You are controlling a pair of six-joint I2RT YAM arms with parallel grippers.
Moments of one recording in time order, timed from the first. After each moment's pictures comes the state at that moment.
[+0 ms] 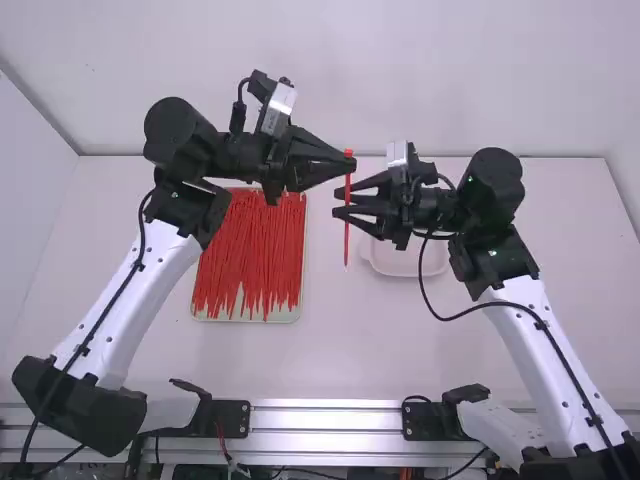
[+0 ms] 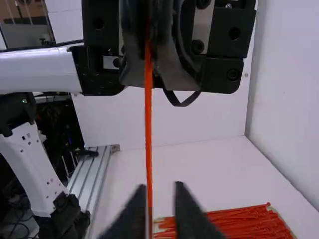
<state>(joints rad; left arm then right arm) -0.32 1.41 1.47 0.39 1.32 -0.55 0.28 1.18 1.13 0.07 -1.24 0.08</state>
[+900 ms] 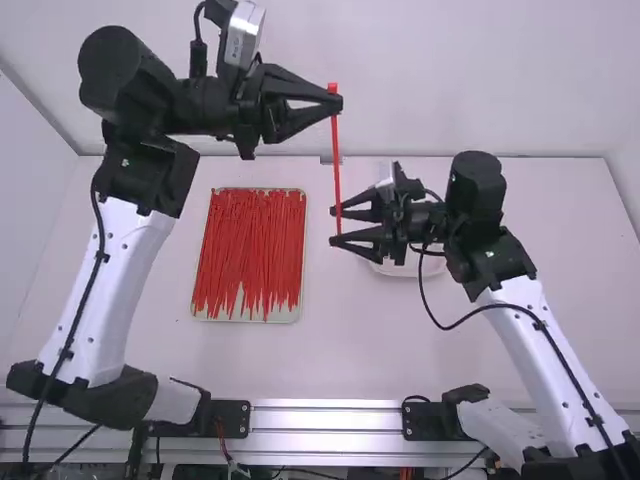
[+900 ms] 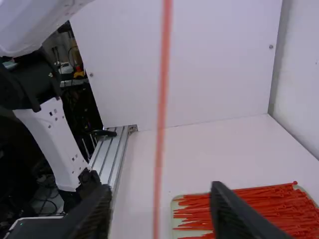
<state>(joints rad) -0.26 1.51 1.91 0.06 1.30 -0.55 0.30 1.18 1.13 -0.20 -1.29 -0.13</state>
